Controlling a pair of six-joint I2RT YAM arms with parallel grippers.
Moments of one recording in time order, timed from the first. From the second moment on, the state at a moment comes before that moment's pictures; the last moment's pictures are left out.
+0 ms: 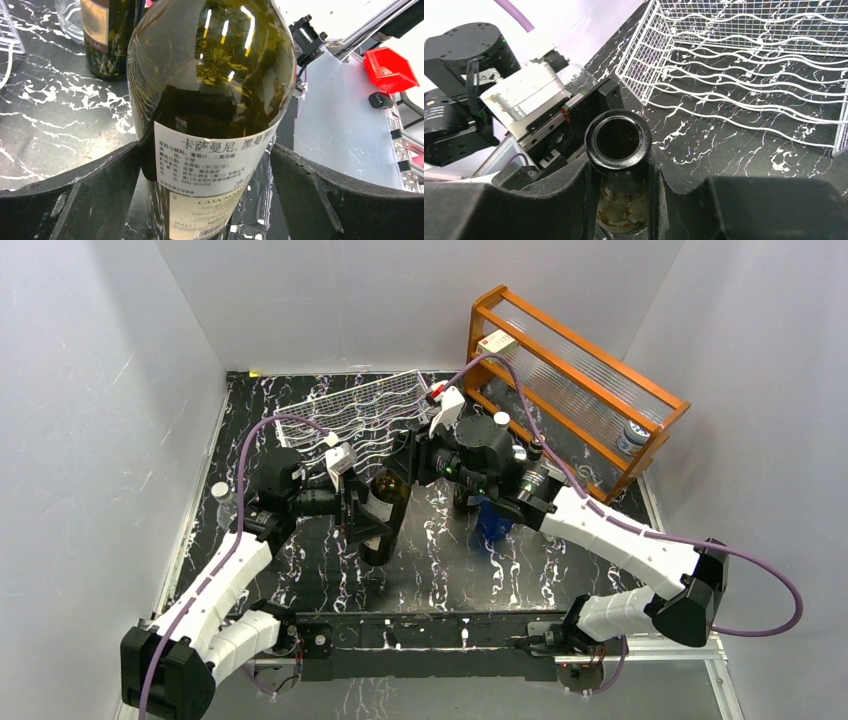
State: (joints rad) left arm -0.32 0.95 0.70 -0.18 1.04 -0.03; right arm 1.01 1.30 1.29 -0.19 0.04 0.45
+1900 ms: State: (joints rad) left arm -0.33 0.99 0.78 -0.01 0.62 0.74; right arm 0.99 1.15 1.54 -0.38 0.06 0.38
